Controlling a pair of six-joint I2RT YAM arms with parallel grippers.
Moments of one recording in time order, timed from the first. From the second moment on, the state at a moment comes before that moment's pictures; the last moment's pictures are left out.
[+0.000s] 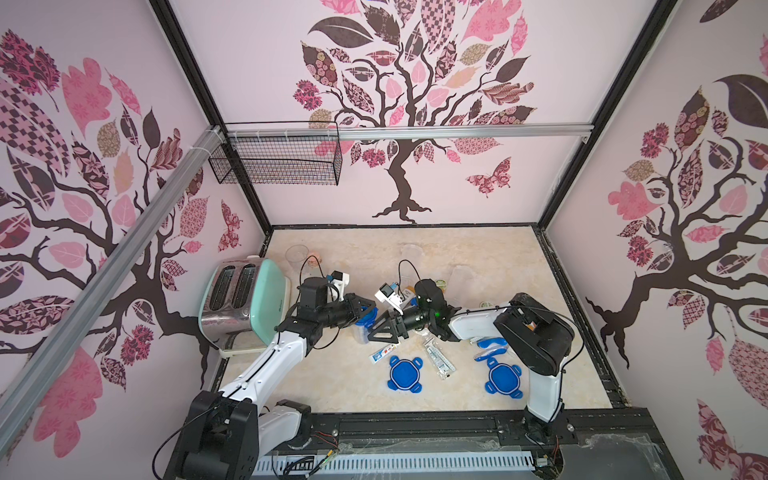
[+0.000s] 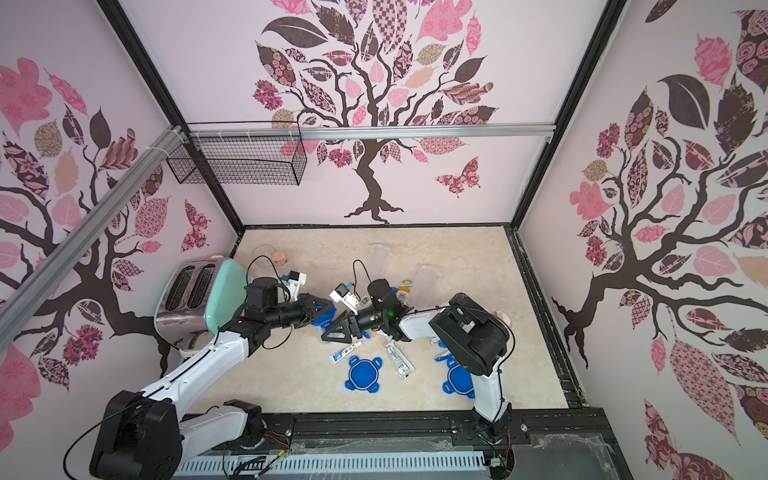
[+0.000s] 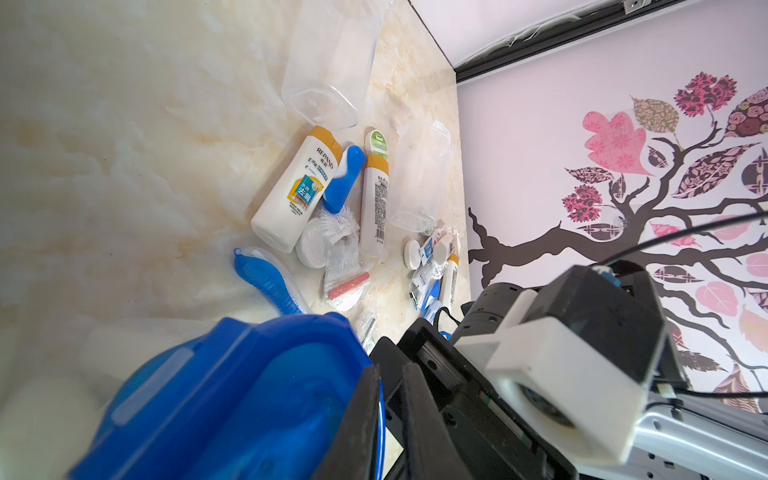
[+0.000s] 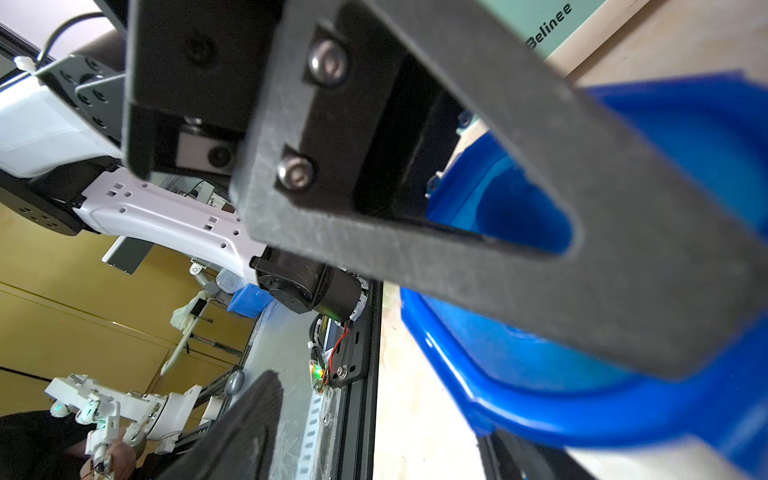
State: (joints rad) left arm -0.25 1.16 0.61 -0.05 0.68 -0.80; right arm 0.78 1.93 0.94 0.77 -1.06 0.62
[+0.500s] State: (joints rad) left arm -0.25 1.16 0.56 0.04 0.68 -0.84; right arm 0.79 1.96 0.93 0.84 -1.06 0.60
